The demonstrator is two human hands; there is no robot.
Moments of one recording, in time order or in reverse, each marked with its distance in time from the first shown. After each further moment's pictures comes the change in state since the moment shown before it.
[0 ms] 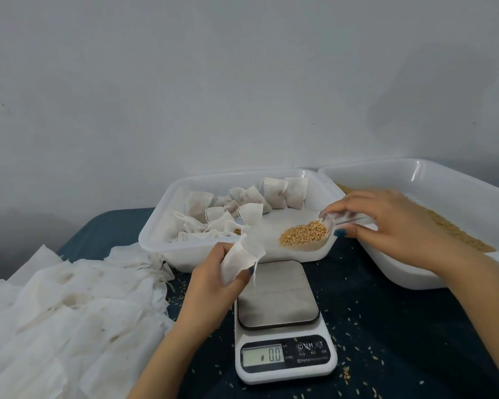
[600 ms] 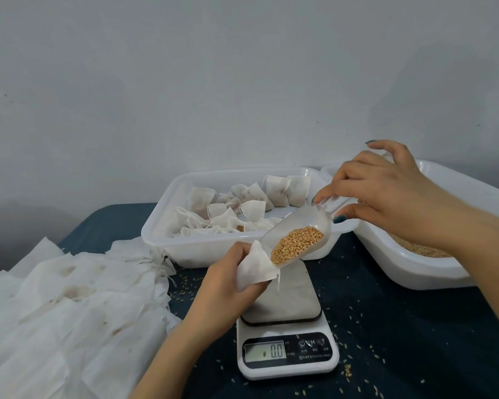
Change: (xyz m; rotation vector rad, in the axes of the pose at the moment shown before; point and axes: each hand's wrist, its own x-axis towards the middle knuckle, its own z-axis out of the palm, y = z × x) left_hand -0.005 0.007 0.005 -0.050 -0.131 0.141; right_hand 0.023 -0.020 -0.022 -0.458 0.092 -0.287
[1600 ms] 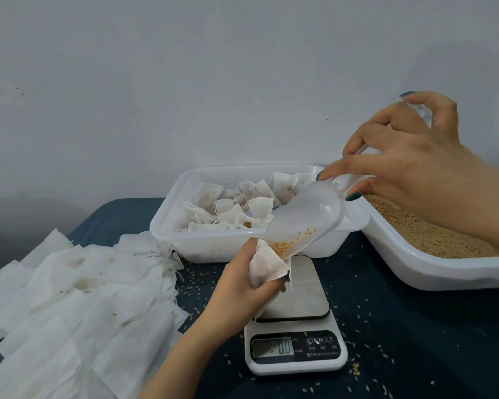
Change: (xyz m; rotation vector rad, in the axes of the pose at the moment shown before) left_hand -0.004 0.019 0.006 -0.239 -0.043 -0.091; right_hand 0.016 -0.016 -0.035 -0.135 0.156 -0.050
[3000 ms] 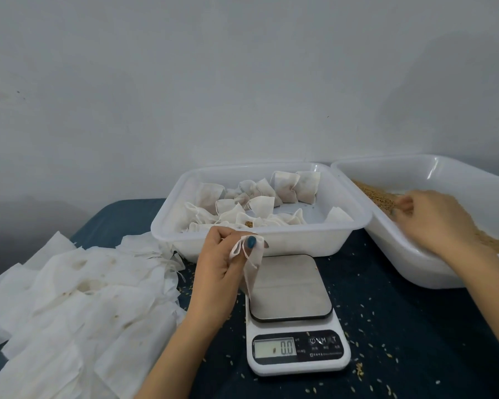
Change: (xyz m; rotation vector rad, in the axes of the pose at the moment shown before) left_hand 0.011 -0.013 -0.019 0.175 0.273 0.057; right_hand -0.085 0.054 0.121 0.152 -0.355 0.981
